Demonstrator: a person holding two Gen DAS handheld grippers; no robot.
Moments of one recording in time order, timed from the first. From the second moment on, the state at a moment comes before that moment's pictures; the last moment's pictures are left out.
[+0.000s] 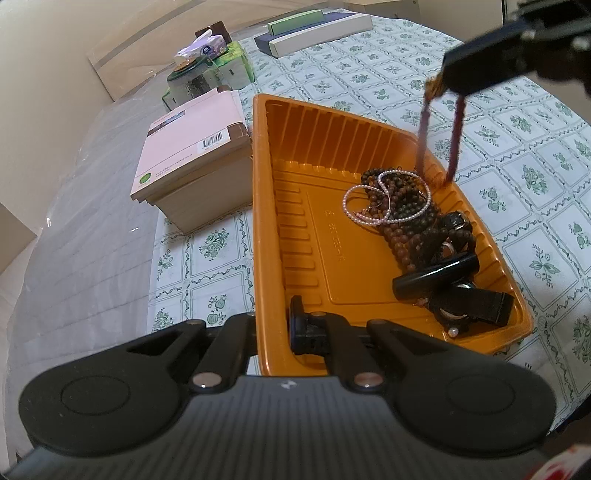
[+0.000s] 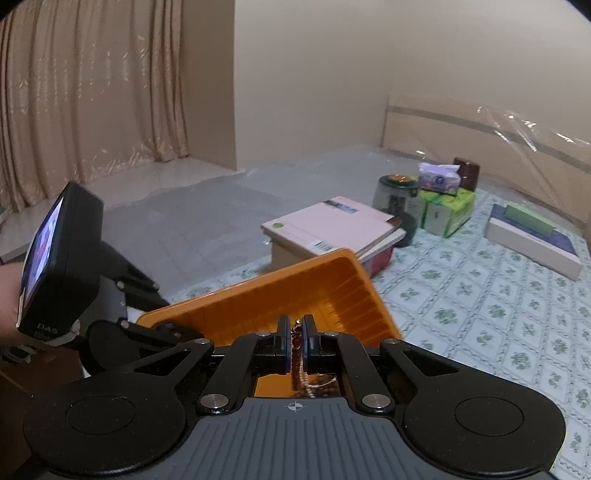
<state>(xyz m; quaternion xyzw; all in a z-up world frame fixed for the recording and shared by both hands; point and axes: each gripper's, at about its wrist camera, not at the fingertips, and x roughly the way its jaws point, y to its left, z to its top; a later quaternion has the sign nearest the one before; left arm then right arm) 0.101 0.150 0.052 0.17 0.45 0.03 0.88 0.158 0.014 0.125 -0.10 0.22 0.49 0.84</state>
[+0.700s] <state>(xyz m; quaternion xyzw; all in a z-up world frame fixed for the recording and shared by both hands) 0.100 0.151 0.053 0.17 0.45 0.03 0.88 0.165 0.034 0.099 -0.08 0.25 0.50 0.82</state>
